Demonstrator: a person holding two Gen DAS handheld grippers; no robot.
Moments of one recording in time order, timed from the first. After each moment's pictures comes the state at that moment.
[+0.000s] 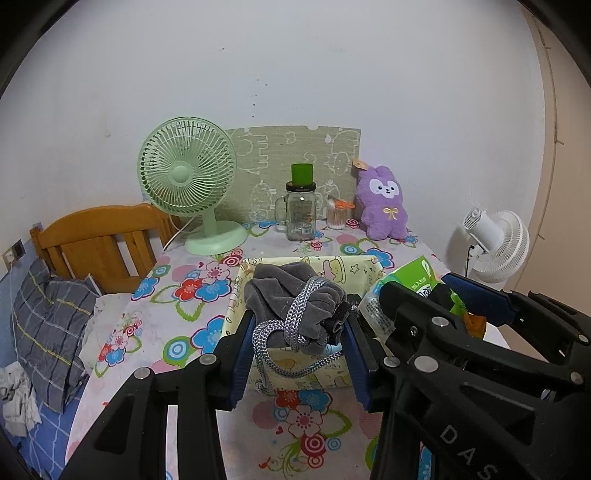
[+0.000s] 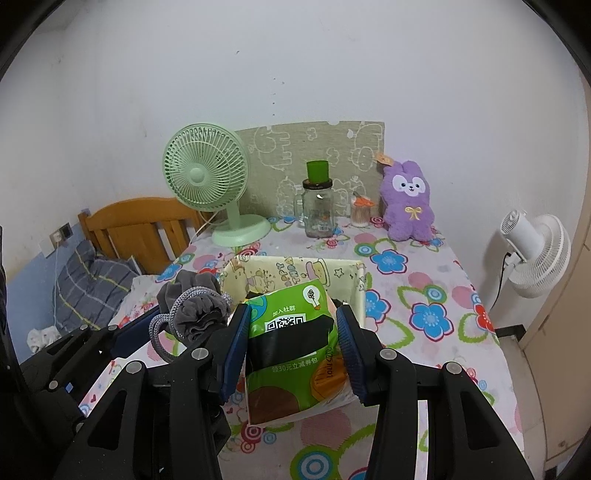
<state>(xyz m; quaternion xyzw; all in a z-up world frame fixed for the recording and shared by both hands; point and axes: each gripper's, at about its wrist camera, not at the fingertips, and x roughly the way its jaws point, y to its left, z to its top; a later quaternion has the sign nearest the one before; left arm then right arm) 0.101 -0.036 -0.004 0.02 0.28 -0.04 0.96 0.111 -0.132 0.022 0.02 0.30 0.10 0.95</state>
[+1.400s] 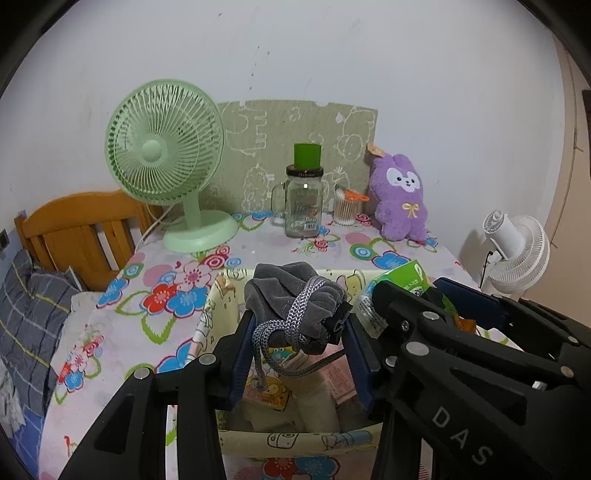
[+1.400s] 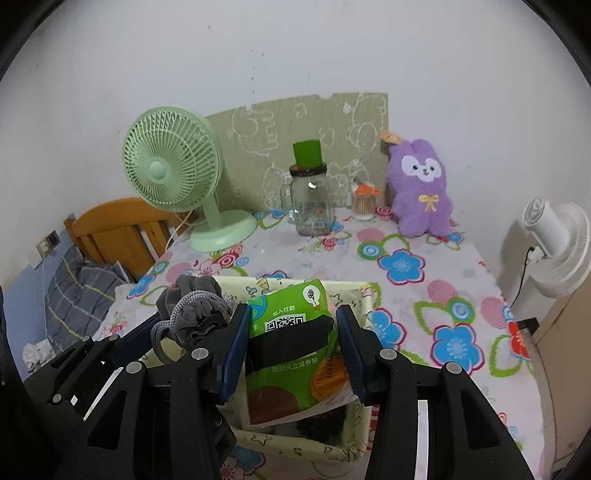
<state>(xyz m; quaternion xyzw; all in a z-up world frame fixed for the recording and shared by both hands) 0.195 -0.040 -0.041 0.00 0.30 -0.05 0.95 0.221 -0.138 -0.021 0.04 0.33 0.10 0.94</state>
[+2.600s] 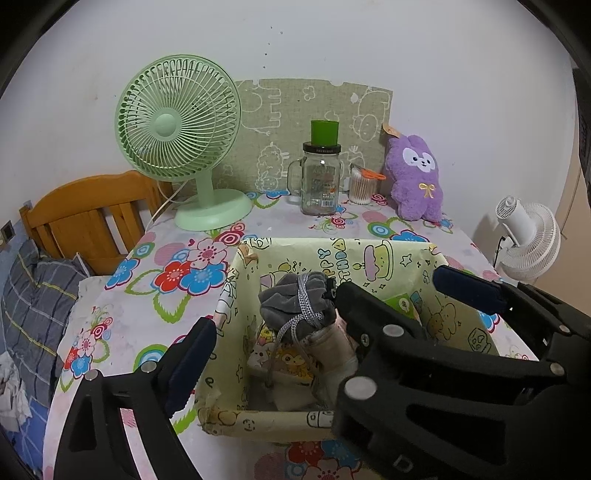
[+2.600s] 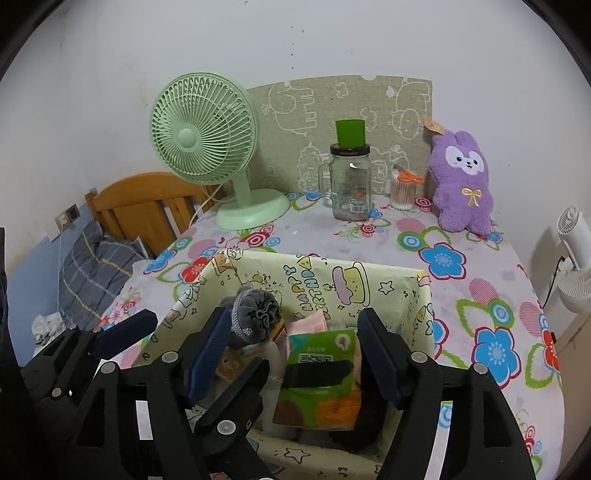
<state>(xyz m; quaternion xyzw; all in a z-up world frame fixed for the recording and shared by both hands) 0.194 -0.026 -0.056 0.00 0.33 -0.03 0.94 0.226 -0.111 -0.041 0.02 0.34 0.15 0.93</state>
